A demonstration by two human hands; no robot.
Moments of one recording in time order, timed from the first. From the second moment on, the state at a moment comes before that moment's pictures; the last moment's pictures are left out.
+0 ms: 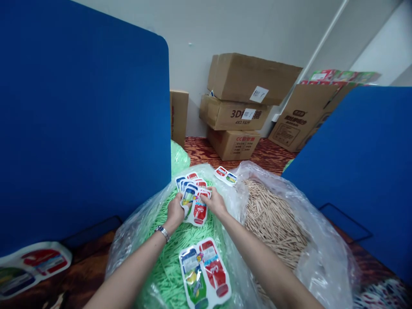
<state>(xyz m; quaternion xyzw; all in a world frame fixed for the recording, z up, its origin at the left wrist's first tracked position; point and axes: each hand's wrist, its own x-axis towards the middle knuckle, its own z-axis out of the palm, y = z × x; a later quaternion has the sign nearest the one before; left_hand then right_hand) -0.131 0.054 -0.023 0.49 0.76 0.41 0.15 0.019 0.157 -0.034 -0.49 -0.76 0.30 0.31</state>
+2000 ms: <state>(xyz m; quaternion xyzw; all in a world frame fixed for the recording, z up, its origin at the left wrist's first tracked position) -0.067 -0.107 -0.011 0.57 0.60 0.47 0.31 0.136 -0.008 0.016 -0.23 -0.78 0.53 0.23</state>
